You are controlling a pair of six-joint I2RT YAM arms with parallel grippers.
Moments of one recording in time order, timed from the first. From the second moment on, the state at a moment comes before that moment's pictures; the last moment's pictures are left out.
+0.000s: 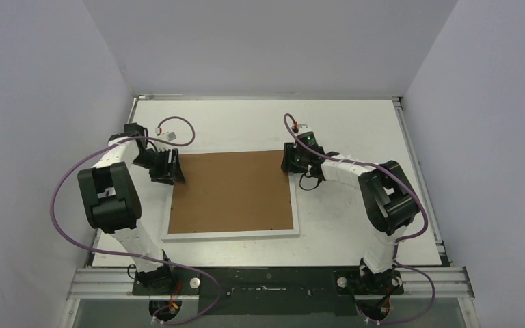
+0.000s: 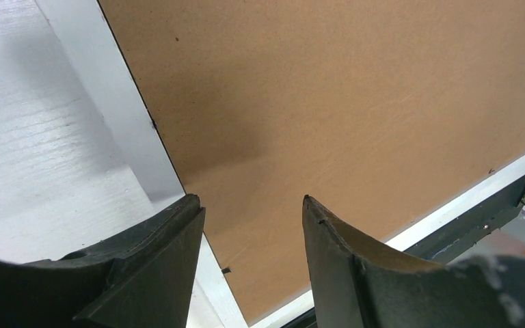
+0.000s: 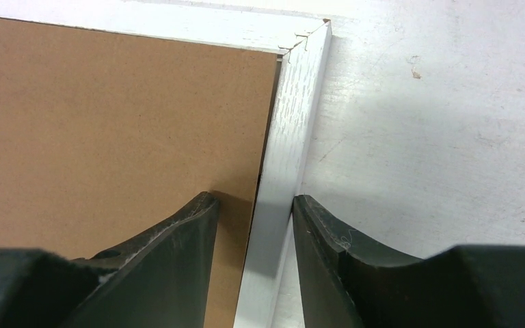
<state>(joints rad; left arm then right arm) 0.23 1.81 1.27 -0.92 0.53 0.27 0.49 1.83 1.07 -0.04 -0.02 0.36</state>
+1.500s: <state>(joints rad) 0.22 1.85 1.26 -0.88 0.56 0.27 0.60 1.84 0.99 0.08 0.17 0.42</state>
